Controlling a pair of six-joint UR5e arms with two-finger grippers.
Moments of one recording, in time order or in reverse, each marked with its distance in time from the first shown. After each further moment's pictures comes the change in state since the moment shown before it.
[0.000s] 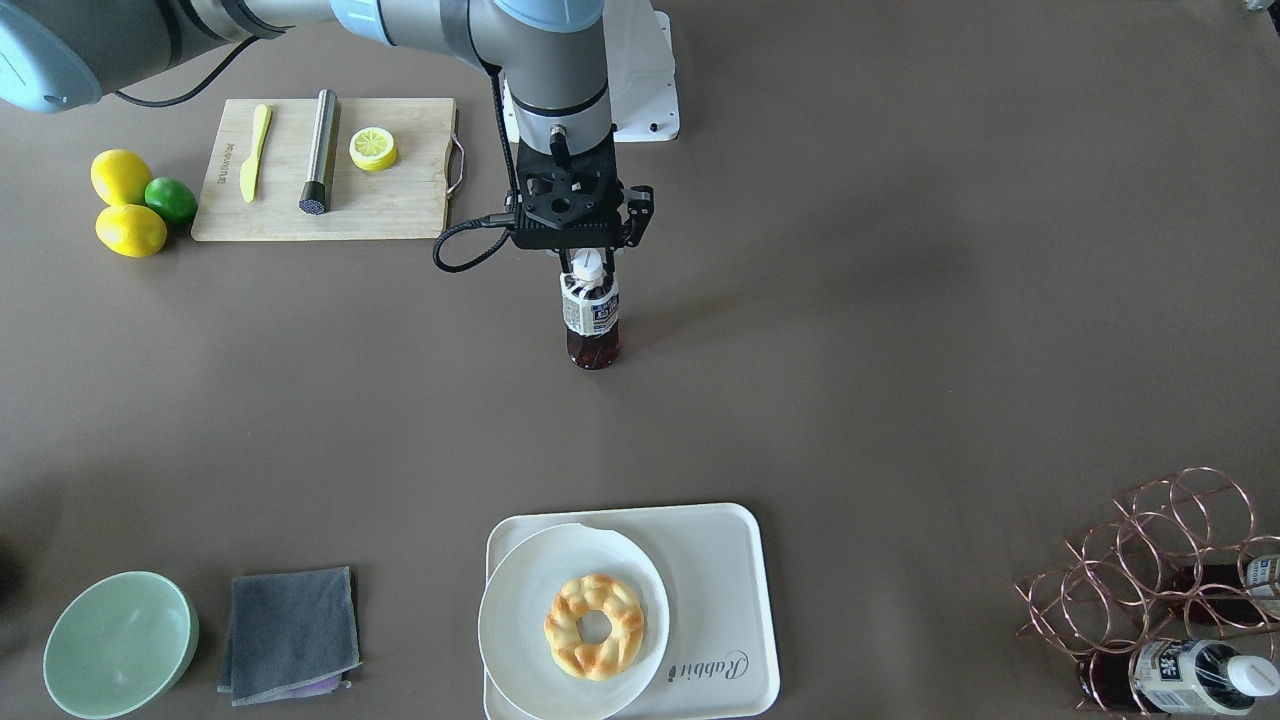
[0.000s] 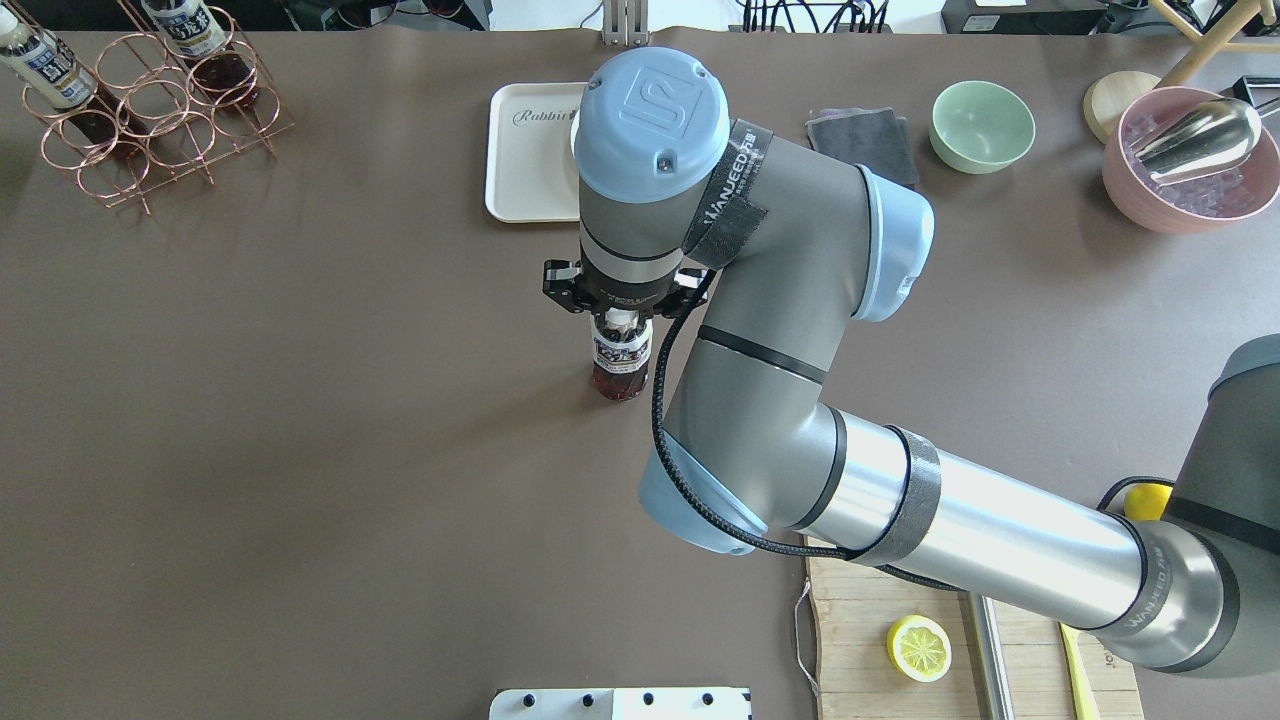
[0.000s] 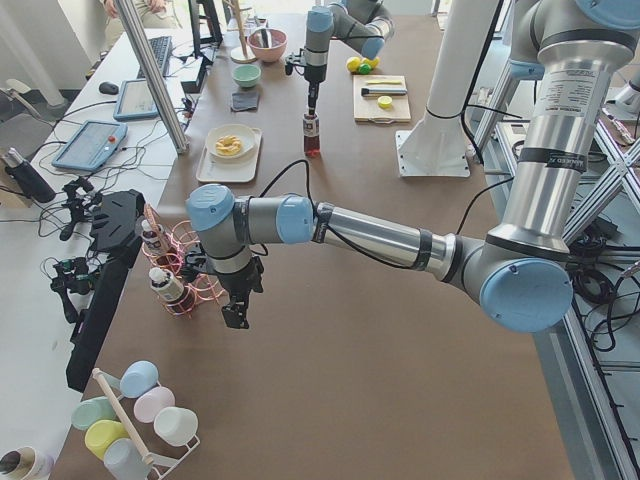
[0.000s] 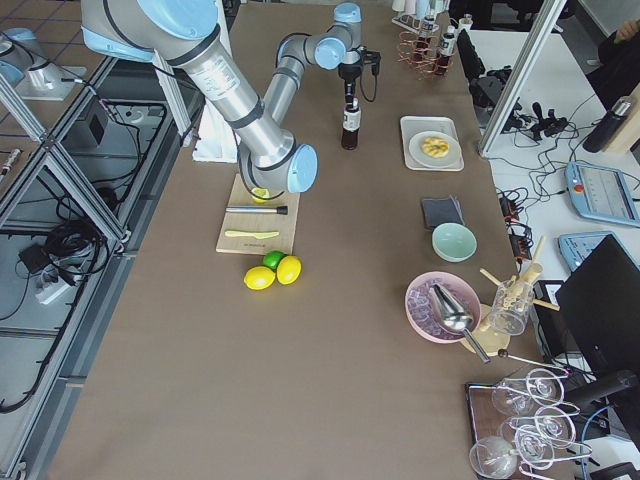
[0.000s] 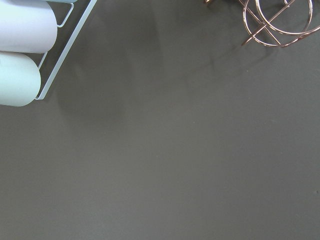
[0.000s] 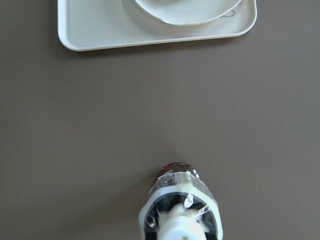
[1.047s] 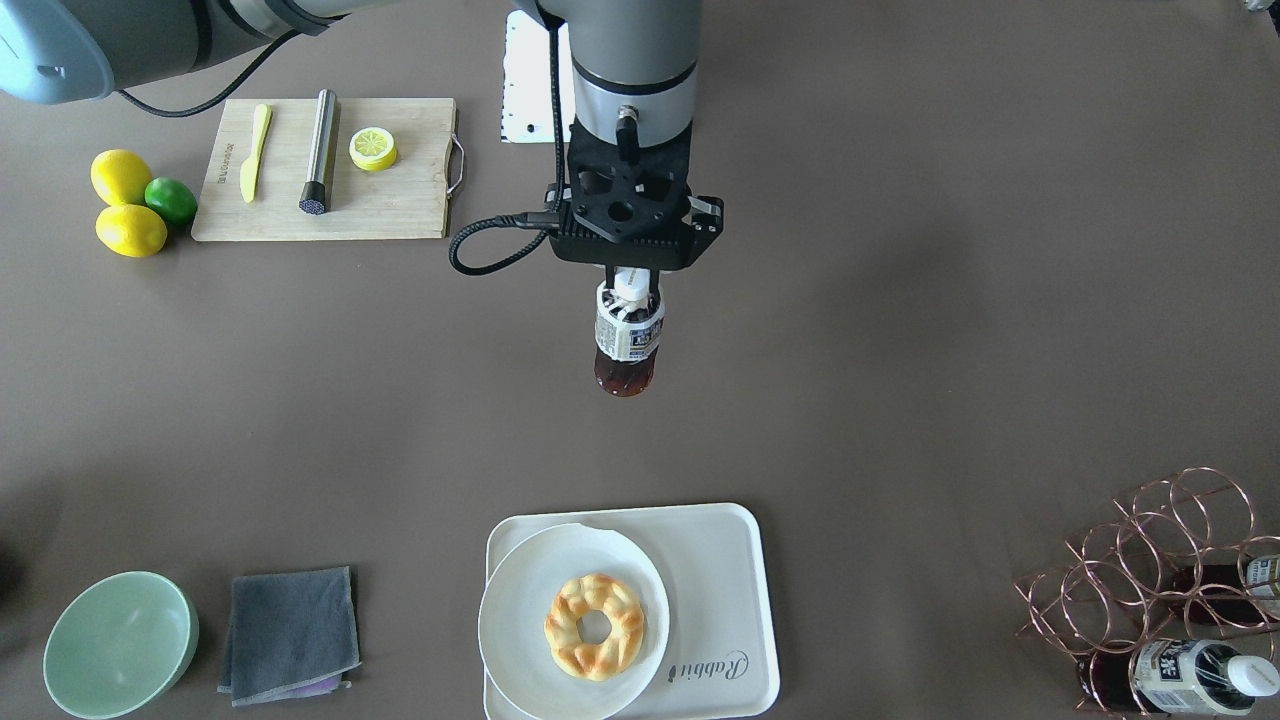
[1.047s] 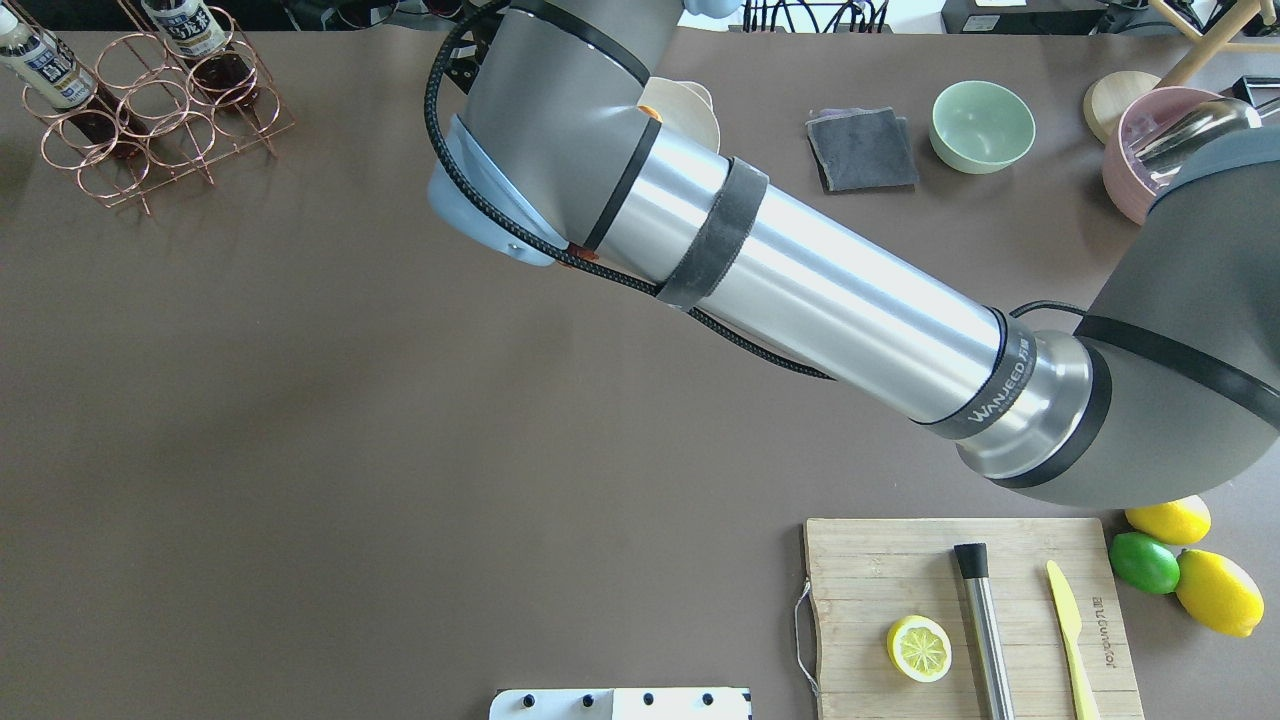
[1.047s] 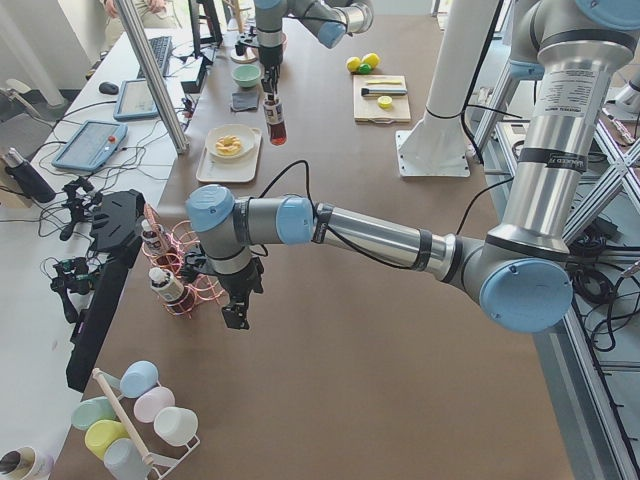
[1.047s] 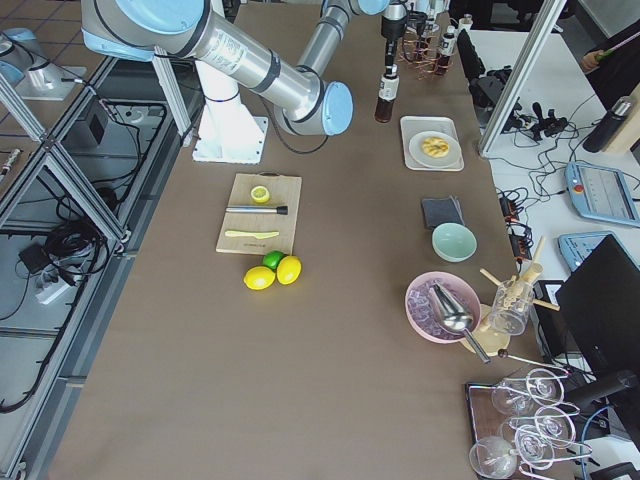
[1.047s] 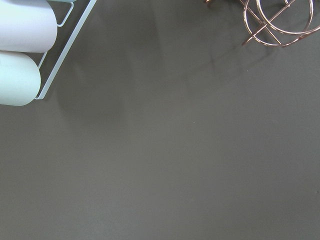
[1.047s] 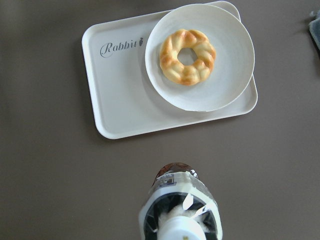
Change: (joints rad) left arm 0.000 0.000 0.002 0.000 -0.001 0.000; right arm 0.177 0.387 -0.423 -0.102 0.105 -0.051
